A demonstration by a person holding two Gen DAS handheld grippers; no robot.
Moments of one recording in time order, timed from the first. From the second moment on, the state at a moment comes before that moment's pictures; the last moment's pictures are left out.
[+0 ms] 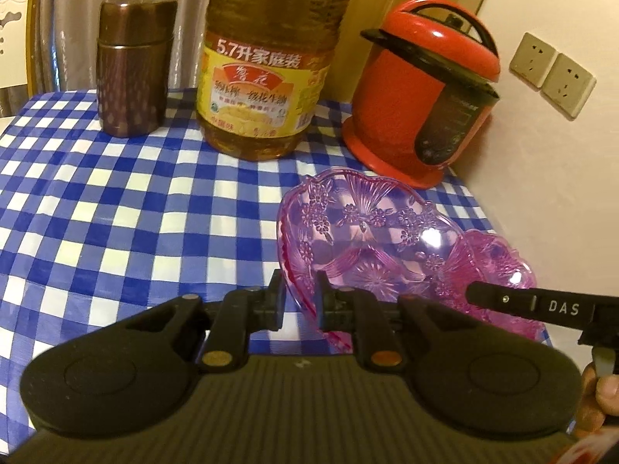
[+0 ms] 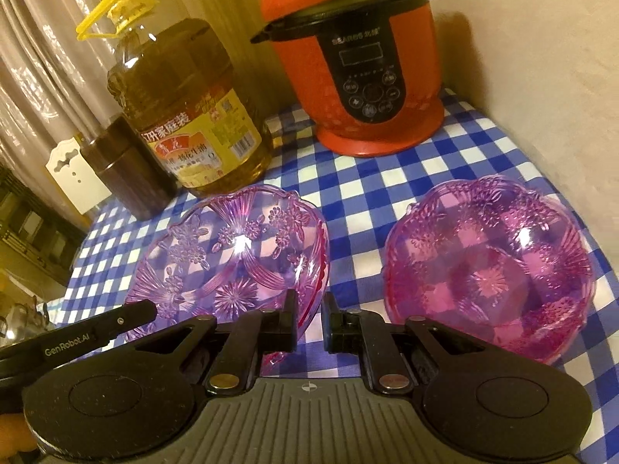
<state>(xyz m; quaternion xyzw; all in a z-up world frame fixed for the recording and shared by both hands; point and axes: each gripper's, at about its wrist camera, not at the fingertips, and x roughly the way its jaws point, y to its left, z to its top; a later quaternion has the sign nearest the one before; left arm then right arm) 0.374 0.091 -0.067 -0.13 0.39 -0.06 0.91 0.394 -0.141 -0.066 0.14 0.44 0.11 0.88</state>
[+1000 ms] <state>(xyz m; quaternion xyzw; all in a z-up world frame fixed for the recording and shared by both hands) 0.382 -0.019 -0.055 -0.10 0.38 -0.16 0.91 0.347 -0.237 -0.039 0.15 0.40 0.01 0.90</state>
